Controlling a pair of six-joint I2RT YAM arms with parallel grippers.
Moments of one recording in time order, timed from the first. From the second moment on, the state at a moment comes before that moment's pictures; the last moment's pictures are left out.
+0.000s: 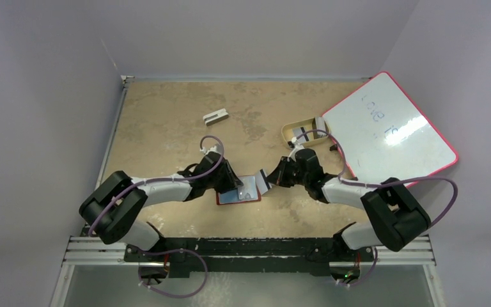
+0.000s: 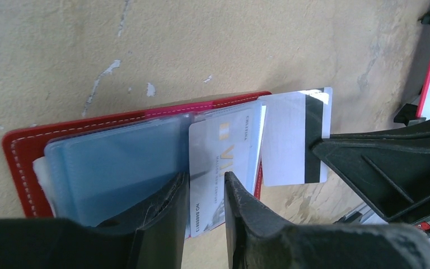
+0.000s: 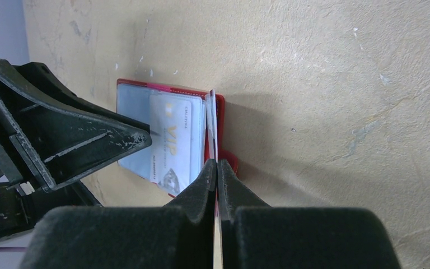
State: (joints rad) left arm -0.73 1.47 0.56 0.12 0.04 -1.07; right arm 0.54 1.40 0.44 0.32 -0.27 0.75
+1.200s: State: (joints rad) left arm -0.76 1.44 0.62 0.01 0.01 -1.05; right arm 0.56 1.24 0.49 0.13 -0.09 0.72
